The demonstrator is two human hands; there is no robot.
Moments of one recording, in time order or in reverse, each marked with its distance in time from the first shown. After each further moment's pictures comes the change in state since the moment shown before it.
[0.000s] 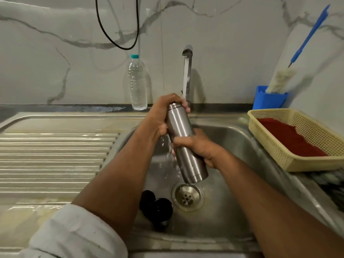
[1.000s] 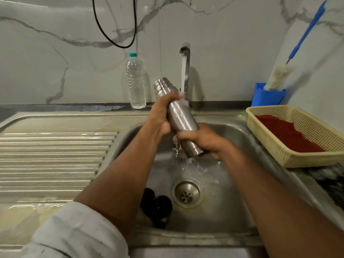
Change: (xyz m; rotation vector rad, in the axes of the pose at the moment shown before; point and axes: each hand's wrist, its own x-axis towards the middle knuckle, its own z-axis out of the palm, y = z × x) left_hand -0.004 -0.012 0.010 -0.187 0.073 0.028; right_hand -0.001 -0.007 -0.022 -0.070 0.028 0.043
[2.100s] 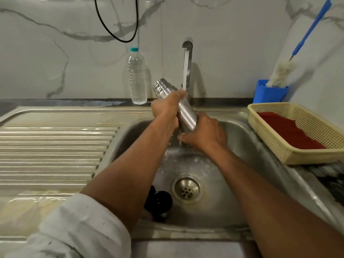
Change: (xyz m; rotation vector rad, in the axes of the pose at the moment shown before) left_hand 0.008 -0.009 0.019 0.190 0.496 0.053; right_hand 0.004 0.004 0.015 -0.782 0.514 -0.150
